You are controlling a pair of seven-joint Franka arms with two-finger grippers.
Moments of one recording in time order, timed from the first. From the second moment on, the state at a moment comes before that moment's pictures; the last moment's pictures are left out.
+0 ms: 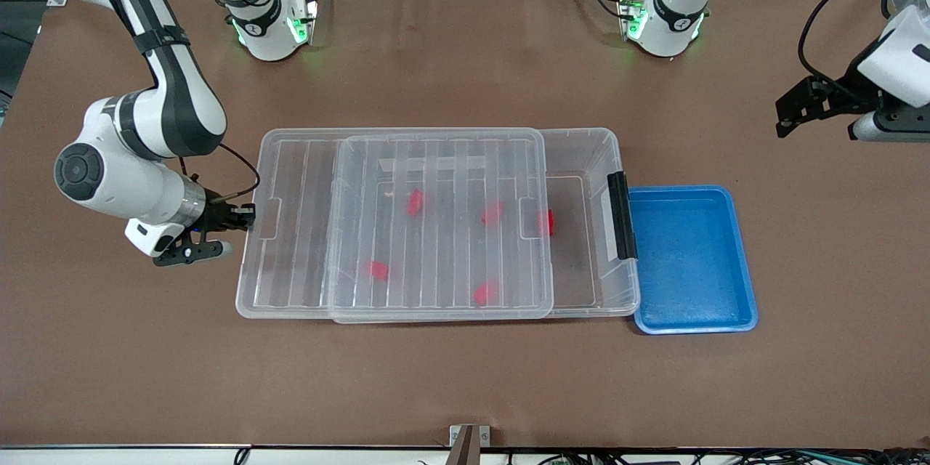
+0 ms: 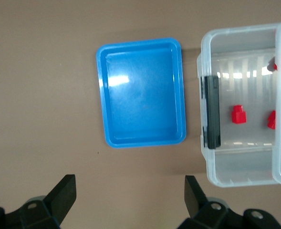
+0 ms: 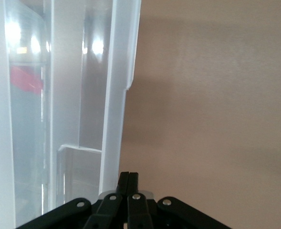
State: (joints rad) left arm 0.02 -0.03 -0.15 -1.55 0.02 1.54 -0.04; right arm -0.11 0.31 0.25 -1.88 0.10 2.10 -0.06
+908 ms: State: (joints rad) left arm 0.02 -0.08 -0.11 -1.60 0.01 1.52 0.02; right arm -0.09 0.39 0.35 -1.80 0.10 2.11 0.09
